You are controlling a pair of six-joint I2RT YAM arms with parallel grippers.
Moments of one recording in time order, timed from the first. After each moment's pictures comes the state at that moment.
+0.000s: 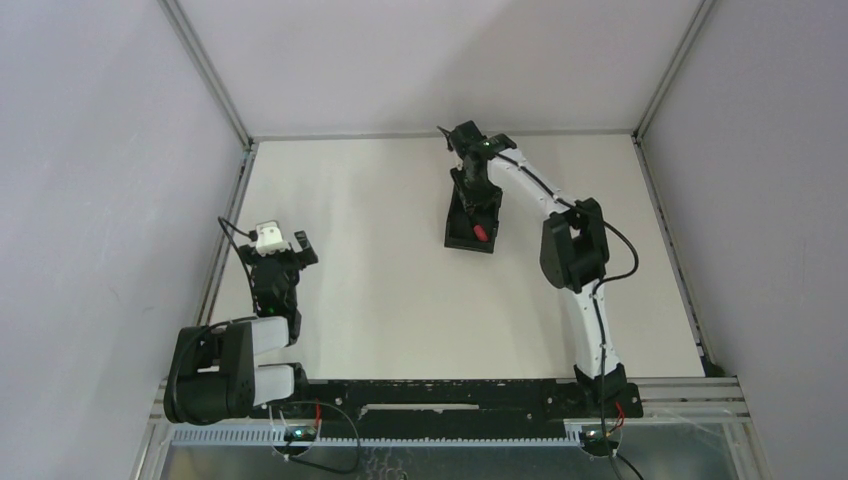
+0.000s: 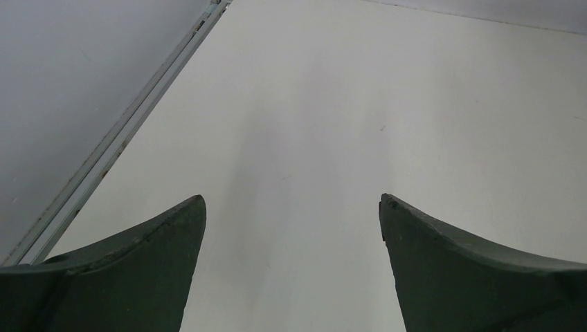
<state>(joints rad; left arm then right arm) 0.06 1.26 0.15 1.02 -0.18 -0.04 0.49 2.26 2.06 -1.04 0.12 0.08</state>
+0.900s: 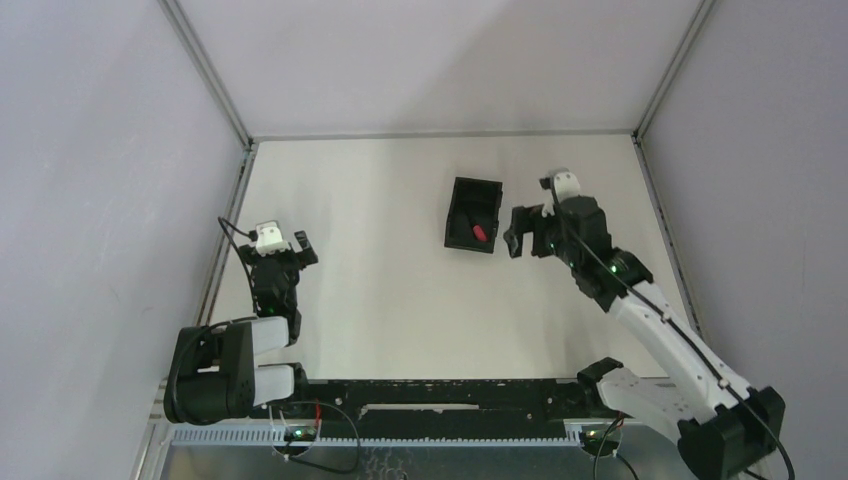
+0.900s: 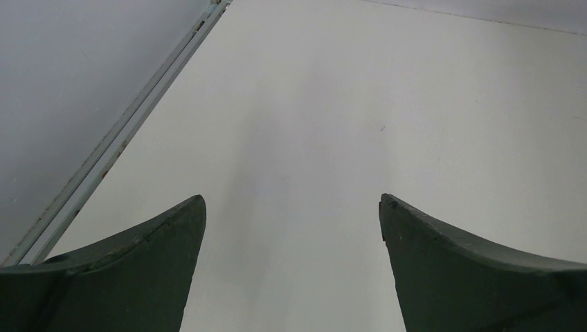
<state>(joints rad) 0.06 1.26 0.15 1.02 -0.18 -0.04 0.44 1.02 0.94 -0.45 0.05 0.18</state>
